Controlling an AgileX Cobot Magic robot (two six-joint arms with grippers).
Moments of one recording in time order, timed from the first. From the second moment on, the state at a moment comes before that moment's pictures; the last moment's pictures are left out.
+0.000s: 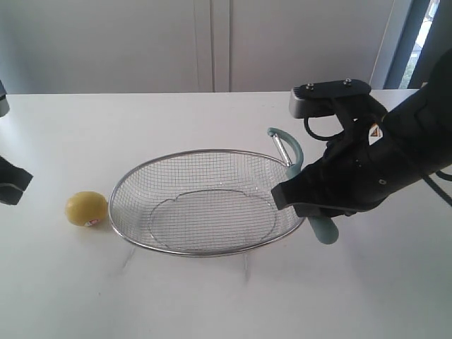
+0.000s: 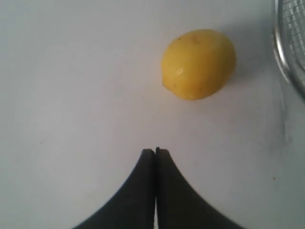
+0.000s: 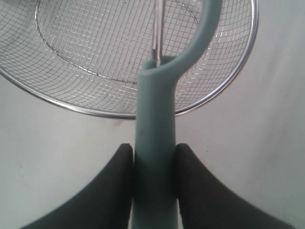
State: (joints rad) left arm -0.01 1.47 -0.94 -0.32 0.80 0.53; right arm 0.50 1.34 -0.92 0.18 0.74 -0.01
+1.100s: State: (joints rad) left arm -0.01 1.66 -1.24 -0.48 0.97 0.75; right arm 0.50 1.34 -0.92 0.18 0.74 -0.02
